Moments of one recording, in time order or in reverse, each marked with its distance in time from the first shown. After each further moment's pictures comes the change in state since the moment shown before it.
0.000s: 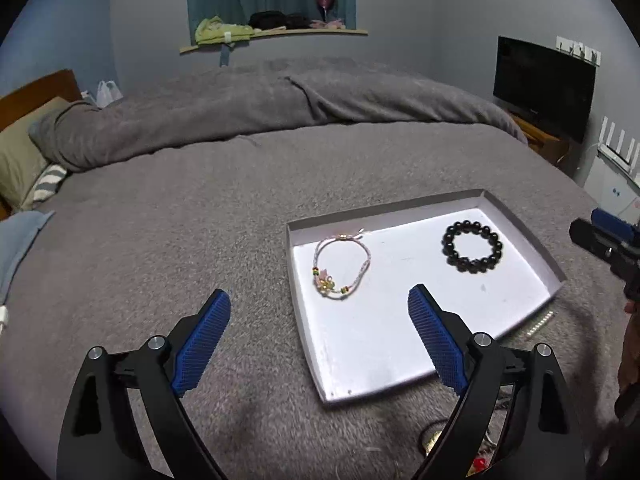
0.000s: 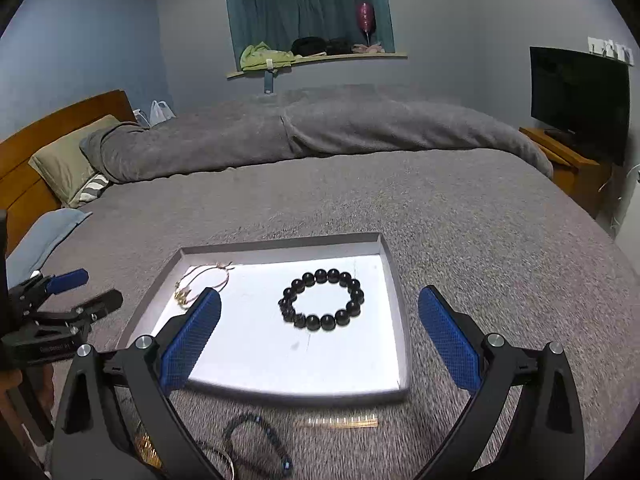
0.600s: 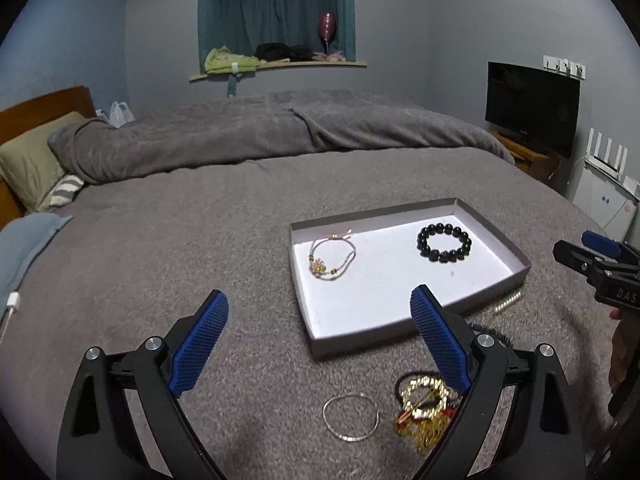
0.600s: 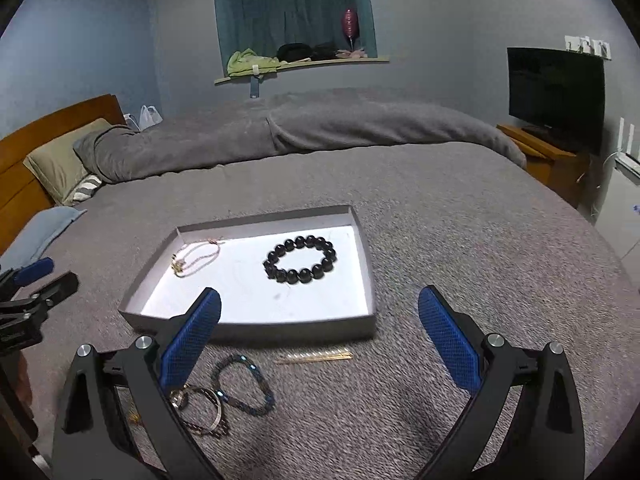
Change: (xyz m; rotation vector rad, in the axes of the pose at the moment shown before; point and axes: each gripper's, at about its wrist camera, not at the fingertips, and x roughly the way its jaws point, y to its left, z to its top) left arm -0.065 -0.011 -0.046 -0.007 -0.125 0.016; right arm -0.046 -0.009 -0.043 0.014 -0.021 -0.063
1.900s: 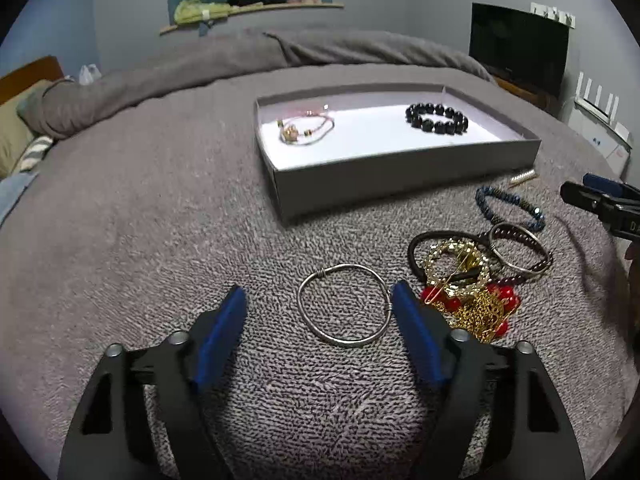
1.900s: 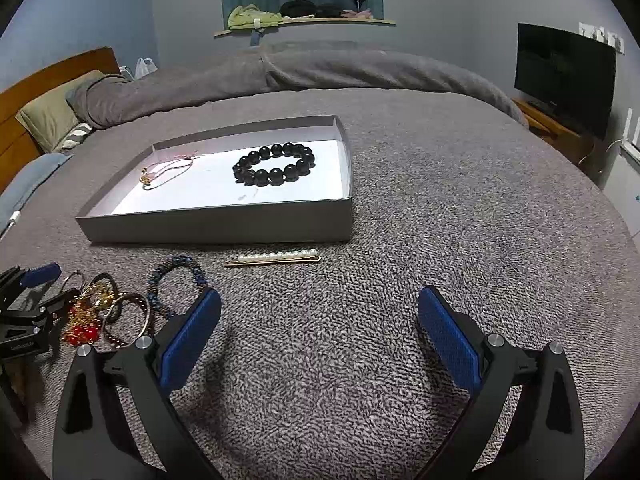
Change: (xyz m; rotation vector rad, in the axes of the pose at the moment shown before) left arm 0.051 -0.006 -0.092 0.055 0.209 -0.075; right arm 0.036 -0.019 -0.066 -0.060 0.146 -0.023
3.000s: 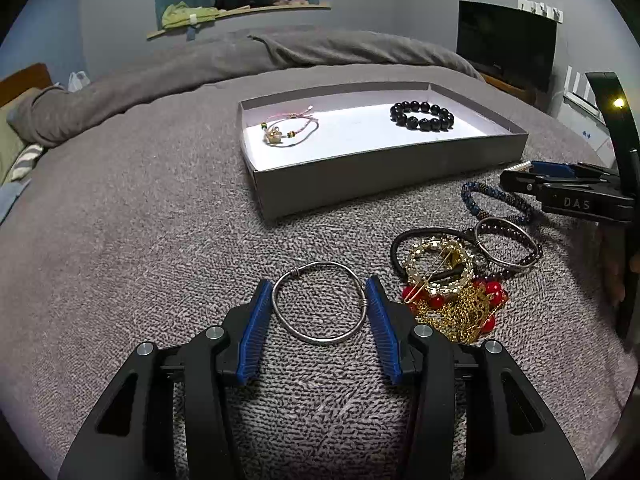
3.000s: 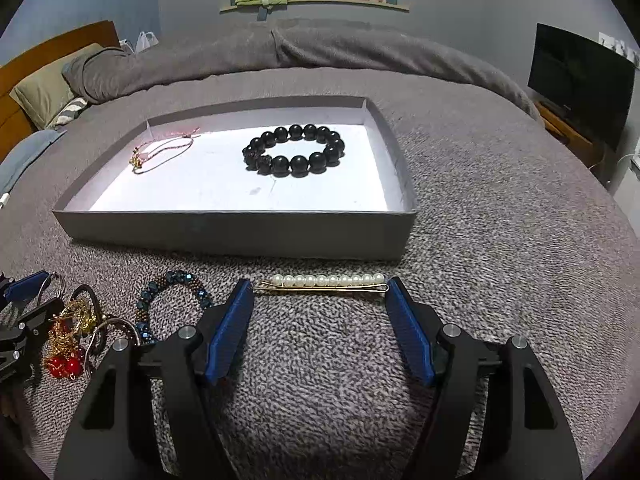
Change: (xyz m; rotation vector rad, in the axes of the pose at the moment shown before) left arm 0.000 -0.009 0.000 0.031 -0.010 -0.026; right arm 0.039 0.026 0.015 -0.046 0.072 -0.015
